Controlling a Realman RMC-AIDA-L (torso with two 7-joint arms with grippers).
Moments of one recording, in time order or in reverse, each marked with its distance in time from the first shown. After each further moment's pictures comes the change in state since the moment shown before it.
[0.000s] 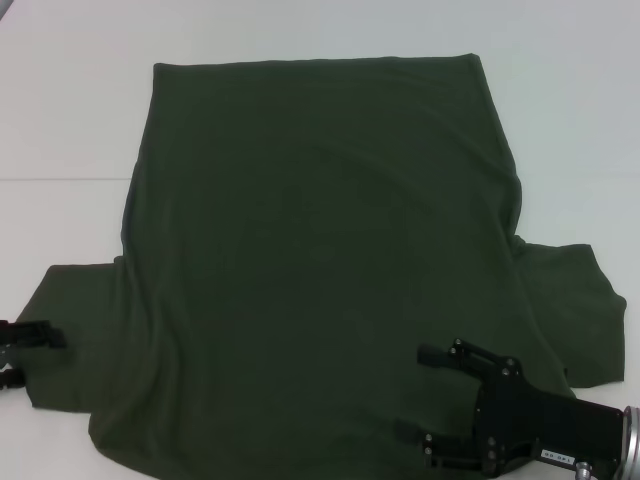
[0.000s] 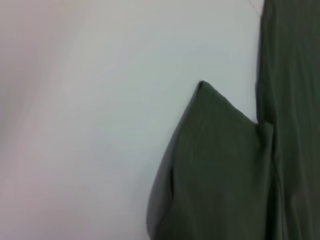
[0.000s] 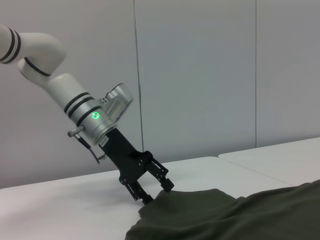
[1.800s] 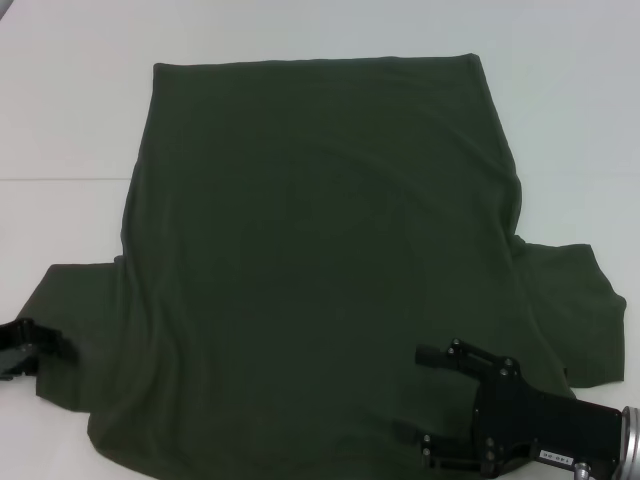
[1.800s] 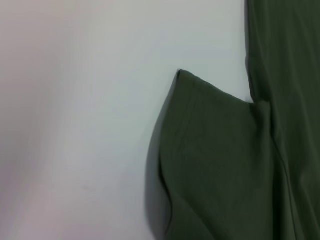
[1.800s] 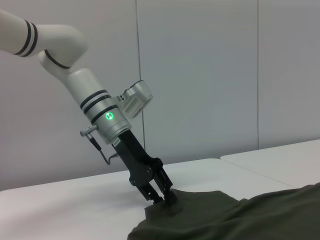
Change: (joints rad) left arm -0.066 0.000 0.113 0.009 0.087 -0.024 -0.002; right arm 0.002 0.002 0.000 0.002 0.000 -0.005 -0.002
